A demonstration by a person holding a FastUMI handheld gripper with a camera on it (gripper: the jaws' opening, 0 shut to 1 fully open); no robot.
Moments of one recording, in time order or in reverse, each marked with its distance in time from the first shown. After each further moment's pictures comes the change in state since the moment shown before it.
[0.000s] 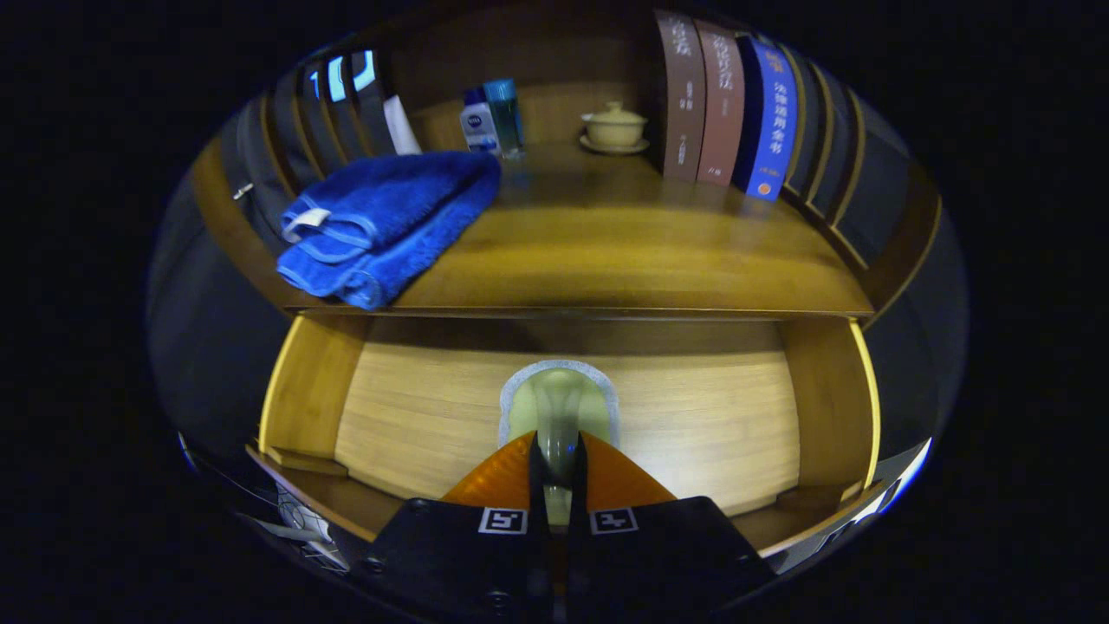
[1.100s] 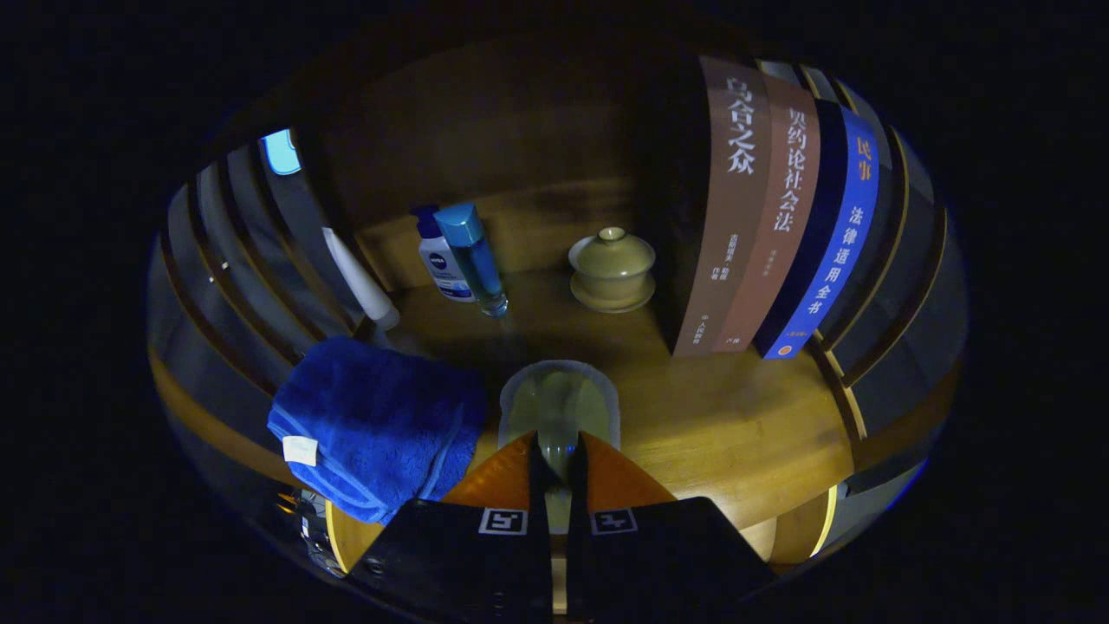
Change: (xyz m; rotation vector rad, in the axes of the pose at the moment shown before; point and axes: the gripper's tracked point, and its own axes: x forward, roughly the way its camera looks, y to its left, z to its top) arm 0.072 -0.003 0.189 0.114 -0.094 -0.022
